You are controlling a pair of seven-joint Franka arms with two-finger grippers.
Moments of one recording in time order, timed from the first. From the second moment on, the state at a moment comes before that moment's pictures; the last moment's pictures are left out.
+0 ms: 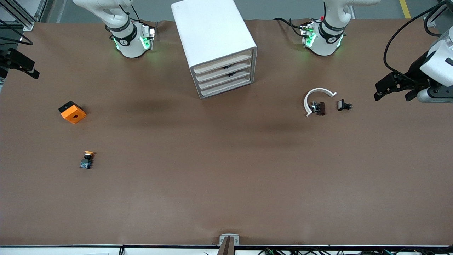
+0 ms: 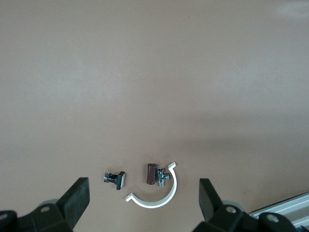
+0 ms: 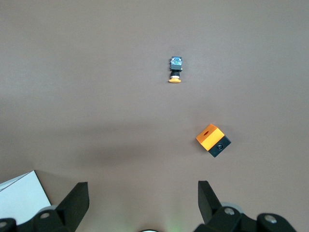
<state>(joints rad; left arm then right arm) -0.10 -0.04 0.02 -1.64 -0.05 1.66 -0.07 -0.03 -0.14 -0.07 -1.64 0.00 1.49 -0.05</state>
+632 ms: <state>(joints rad) -0.10 -0.04 0.02 -1.63 -0.05 1.65 -0.07 -0.03 -0.14 -0.07 -1.64 0.00 1.49 -0.05</state>
